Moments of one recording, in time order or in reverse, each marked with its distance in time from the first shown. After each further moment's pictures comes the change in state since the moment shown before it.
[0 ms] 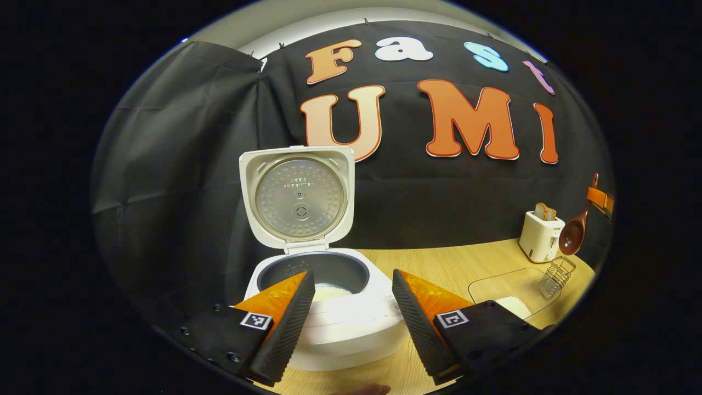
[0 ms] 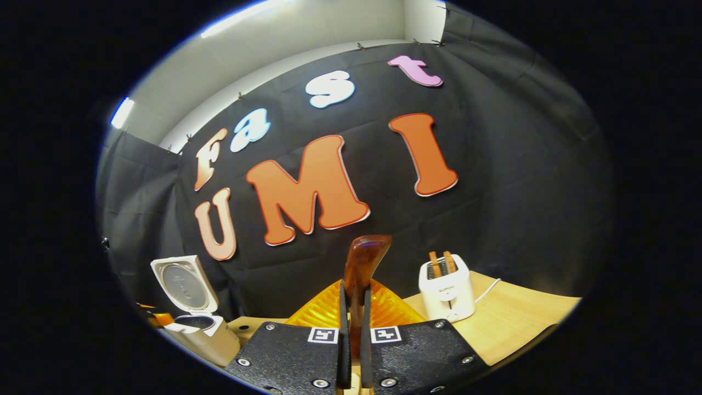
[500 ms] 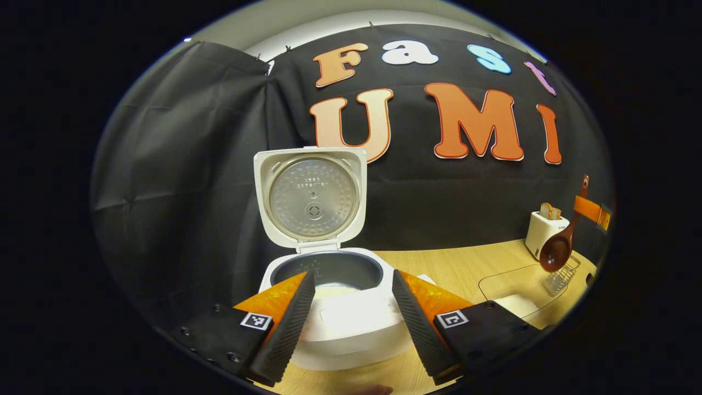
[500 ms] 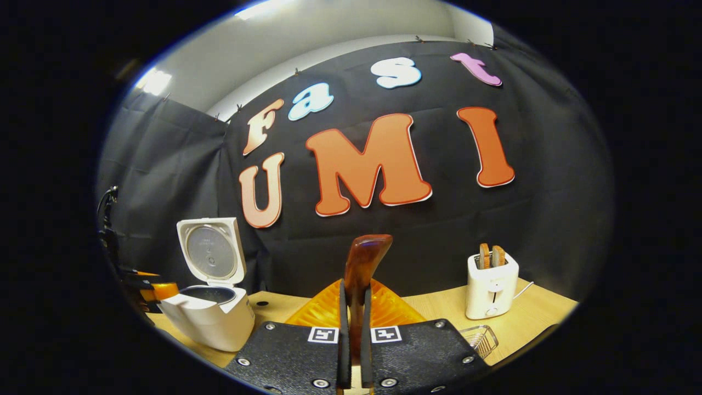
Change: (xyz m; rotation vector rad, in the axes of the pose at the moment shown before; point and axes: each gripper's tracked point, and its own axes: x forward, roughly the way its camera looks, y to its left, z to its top) left arm -0.006 0.018 -0.005 -0.012 -0.028 0.018; right arm 0.002 0.073 -0.063 -0.168 0.086 0.177
